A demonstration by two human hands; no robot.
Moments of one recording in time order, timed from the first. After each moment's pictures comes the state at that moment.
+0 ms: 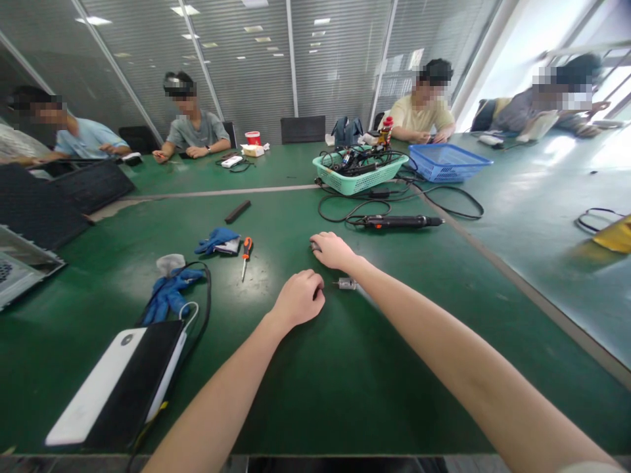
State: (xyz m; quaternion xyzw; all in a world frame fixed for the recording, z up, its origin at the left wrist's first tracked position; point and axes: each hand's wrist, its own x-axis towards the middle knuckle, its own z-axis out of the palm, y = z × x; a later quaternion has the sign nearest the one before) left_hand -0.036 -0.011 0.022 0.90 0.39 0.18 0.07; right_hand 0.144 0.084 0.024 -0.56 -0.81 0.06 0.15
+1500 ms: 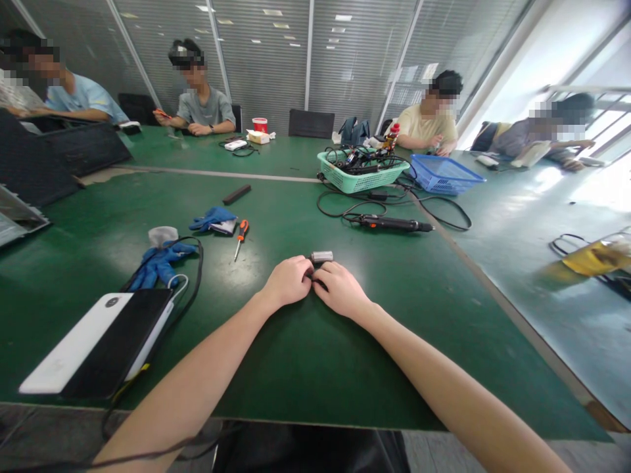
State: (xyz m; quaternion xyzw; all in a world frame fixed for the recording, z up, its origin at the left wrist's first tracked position) left_hand -0.040 -0.014 0.006 0.88 0.41 0.21 0.10; right_hand 0.150 -0.058 0.006 -0.49 -0.85 0.05 0.20
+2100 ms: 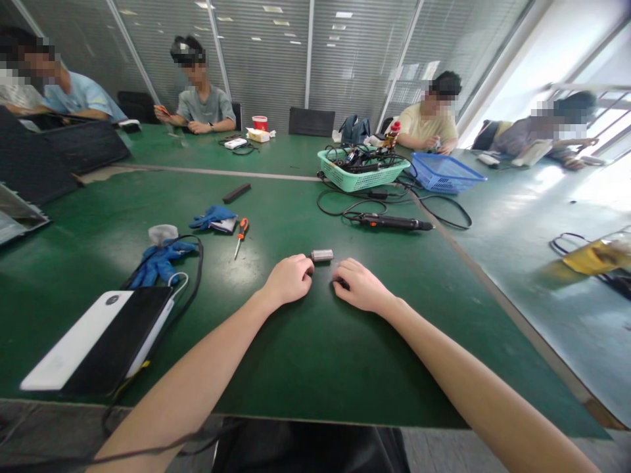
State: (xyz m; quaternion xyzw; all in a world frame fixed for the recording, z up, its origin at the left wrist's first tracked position) left_hand -0.038 -0.015 0.007 0.89 0.40 0.20 0.09; right_hand 0.200 -0.061 0.012 -0.44 -0.87 0.05 0.21
